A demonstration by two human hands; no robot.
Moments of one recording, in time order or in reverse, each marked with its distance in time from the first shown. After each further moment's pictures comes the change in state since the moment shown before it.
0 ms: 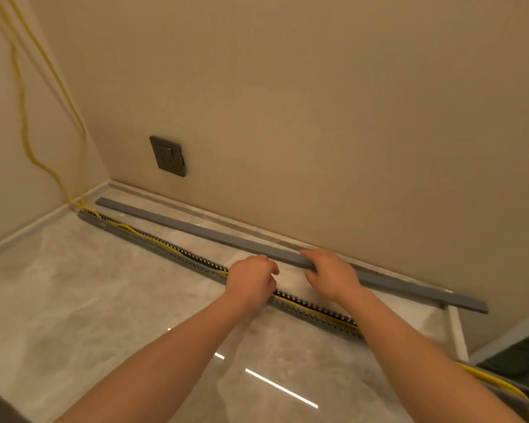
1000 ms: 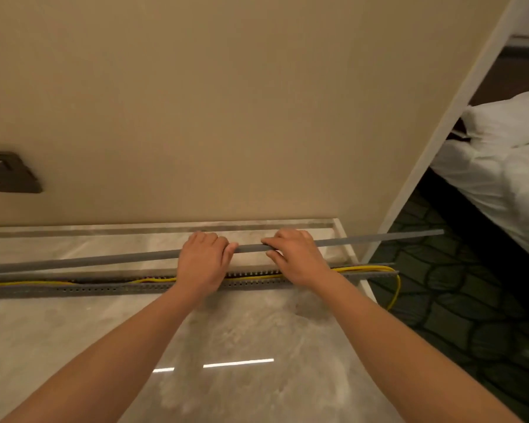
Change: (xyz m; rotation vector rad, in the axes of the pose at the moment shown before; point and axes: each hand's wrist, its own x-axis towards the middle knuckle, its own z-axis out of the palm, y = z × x) left_hand 0.017 0.038 0.018 0.065 0.118 0.368; right_hand -0.105 0.024 -0.015 -0.028 0.199 0.206
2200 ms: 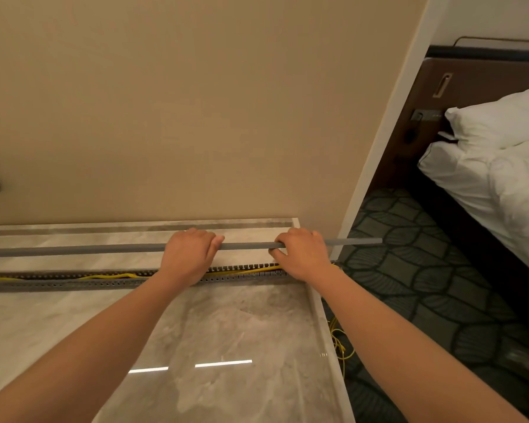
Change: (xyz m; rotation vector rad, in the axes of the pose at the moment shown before) left_hand 0.019 0.074 -0.003 0.030 0.020 0.104; right_hand -0.046 0.093 -0.040 -0.122 -0.013 0.172
